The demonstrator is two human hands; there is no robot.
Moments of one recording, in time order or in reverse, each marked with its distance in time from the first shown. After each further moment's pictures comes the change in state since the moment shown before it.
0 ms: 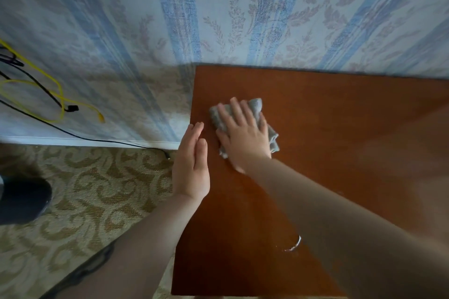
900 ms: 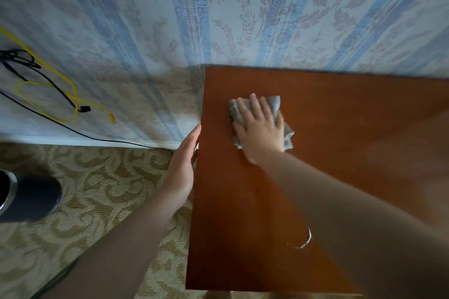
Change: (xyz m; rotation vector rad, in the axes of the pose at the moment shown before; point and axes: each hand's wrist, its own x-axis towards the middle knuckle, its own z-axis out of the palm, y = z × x) left_hand 0.009 0.001 -0.042 -0.379 -0.269 -0.286; right_hand 0.011 0.006 -0.005 0.023 -0.001 0.092
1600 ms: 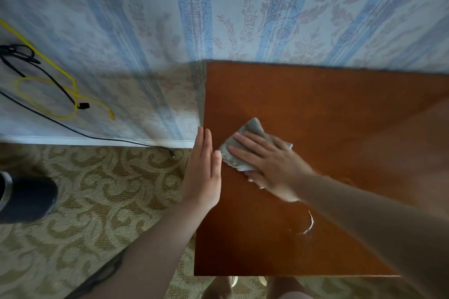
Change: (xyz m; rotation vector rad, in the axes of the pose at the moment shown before) left_hand -0.020 -0.040 0.018 0.683 0.061 0.281; right_hand -0.079 0.039 0.001 -0.204 -0.123 -0.518
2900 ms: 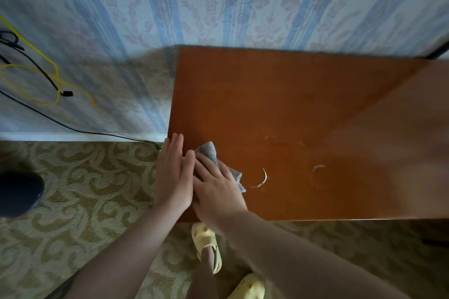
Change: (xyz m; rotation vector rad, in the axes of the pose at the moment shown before) left_hand -0.087 0.036 0.016 0.052 0.144 -0.134; right_hand -0.067 -0.123 0.028 0.237 0.101 0.127
